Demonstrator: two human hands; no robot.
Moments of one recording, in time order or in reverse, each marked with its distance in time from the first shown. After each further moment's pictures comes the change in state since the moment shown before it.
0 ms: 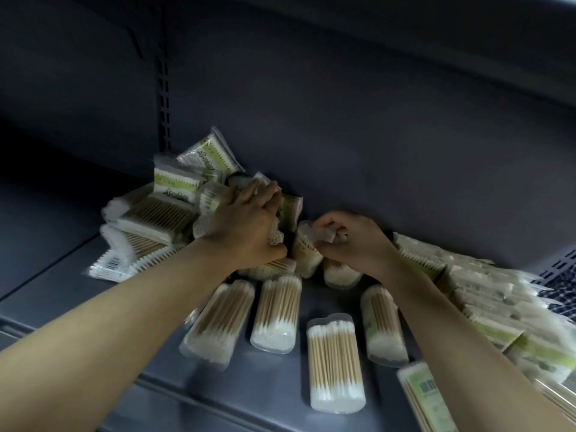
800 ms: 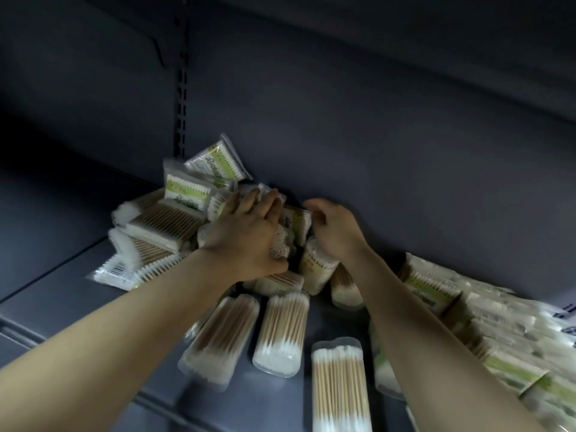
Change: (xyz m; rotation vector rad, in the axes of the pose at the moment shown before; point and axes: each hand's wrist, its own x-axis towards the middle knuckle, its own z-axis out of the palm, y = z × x) left_hand -0.001 -0.005 0.001 0.010 -0.025 -0.064; right_hand 0.064 -0.003 0.029 -0.057 0.073 0.060
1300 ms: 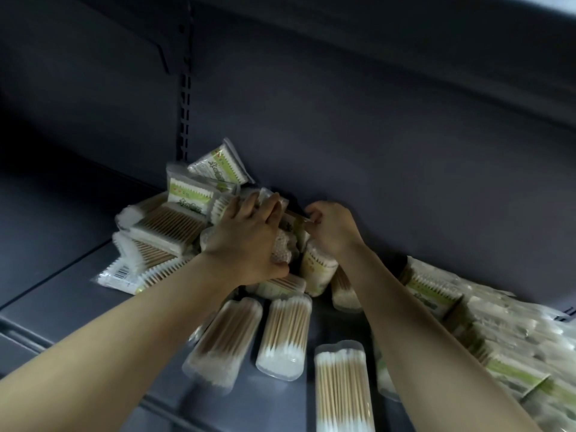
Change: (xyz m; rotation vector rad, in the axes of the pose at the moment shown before) left_hand -0.001 -0.003 0.002 0.015 -0.009 -0.016; right_hand 0.011 -0.010 0.002 -0.136 -0.049 0.080
